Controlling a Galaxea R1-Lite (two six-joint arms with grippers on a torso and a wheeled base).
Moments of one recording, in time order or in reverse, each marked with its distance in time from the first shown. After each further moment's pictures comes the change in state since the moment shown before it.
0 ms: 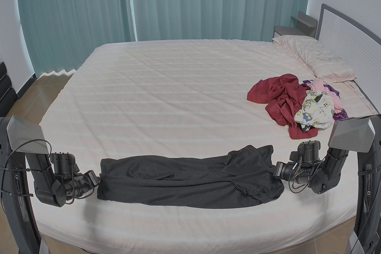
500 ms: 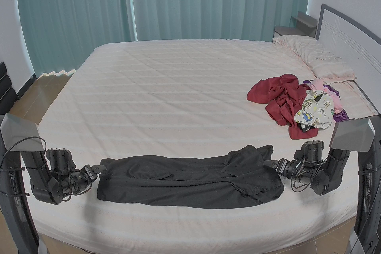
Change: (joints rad) left arm 0.009 -0.053 0.005 0.012 -0.035 -0.108; right arm -0.018 0.009 0.027 -0.090 -0.013 0.101
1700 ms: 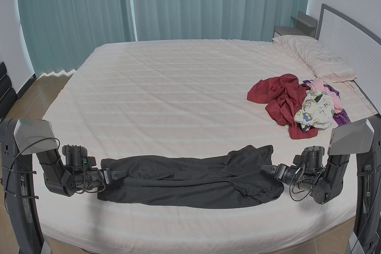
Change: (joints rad) left arm -0.083 0.090 -0.212 0.190 -0.120 0.377; right arm 0.044 -0.007 0.126 -0.156 -0.006 0.026
